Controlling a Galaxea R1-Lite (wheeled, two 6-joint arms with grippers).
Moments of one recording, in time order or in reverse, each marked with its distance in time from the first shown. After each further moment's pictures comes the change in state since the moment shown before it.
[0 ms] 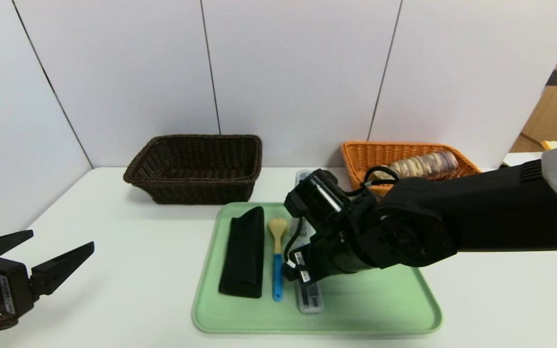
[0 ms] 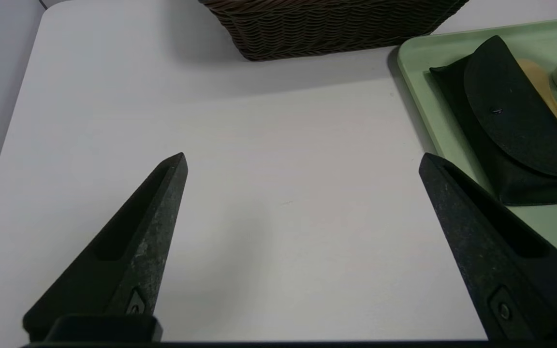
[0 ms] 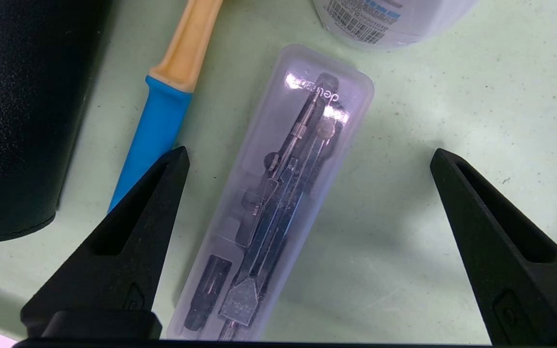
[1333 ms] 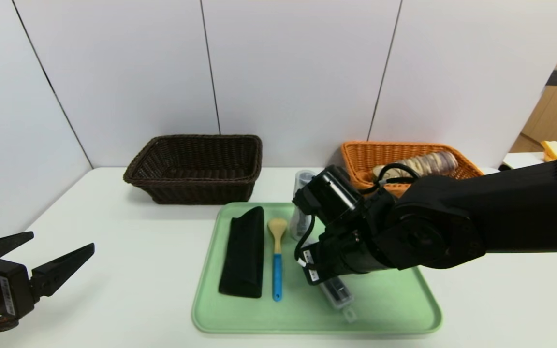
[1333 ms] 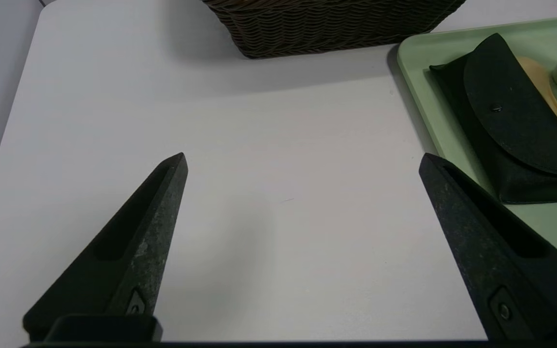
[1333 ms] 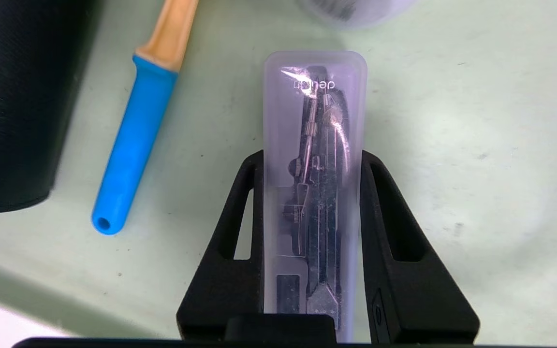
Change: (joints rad) left arm 0.000 -0.001 0.005 0.000 0.000 -0.001; right arm -0.009 -0.057 0.051 -0.017 0.002 0.007
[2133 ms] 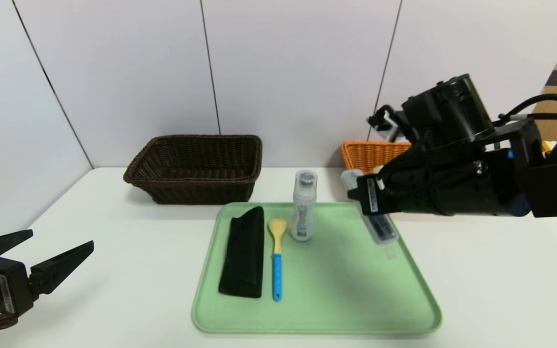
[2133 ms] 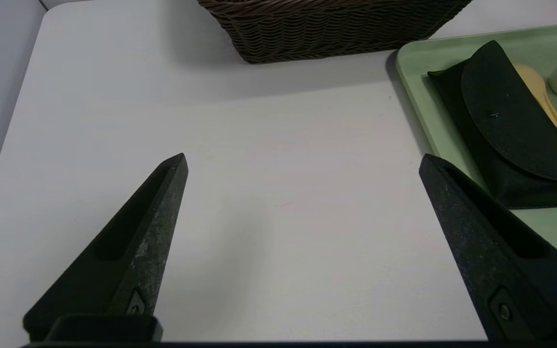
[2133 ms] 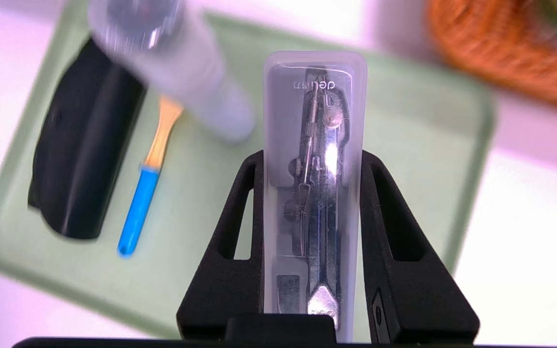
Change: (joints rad) left arm 0.000 -0.001 -0.007 -0.001 -0.001 -0.007; right arm -0.179 -0.288 0.048 -0.094 -0.004 -0.056
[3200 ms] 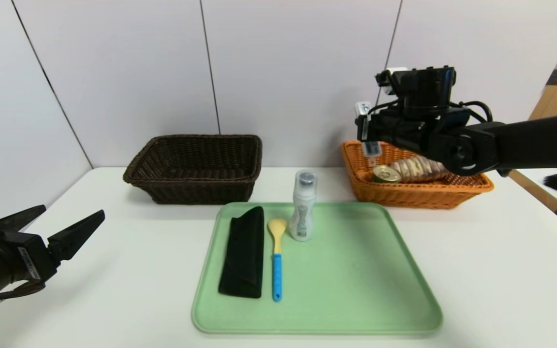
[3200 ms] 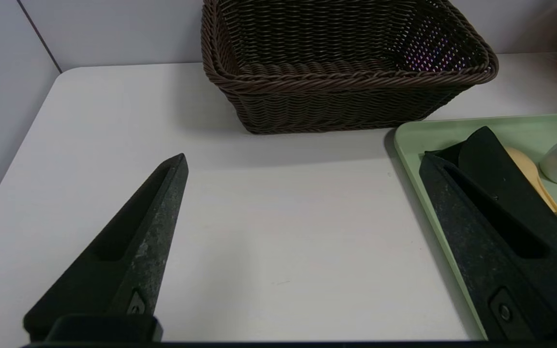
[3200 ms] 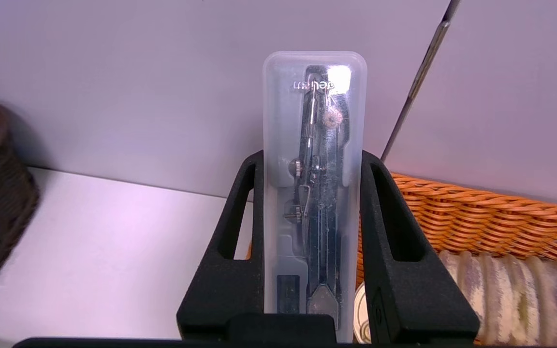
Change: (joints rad) left arm 0.000 0.129 0.133 -0.444 0.004 -0.078; right arm -0.301 0.373 -0.269 -0.573 0.029 -0.241
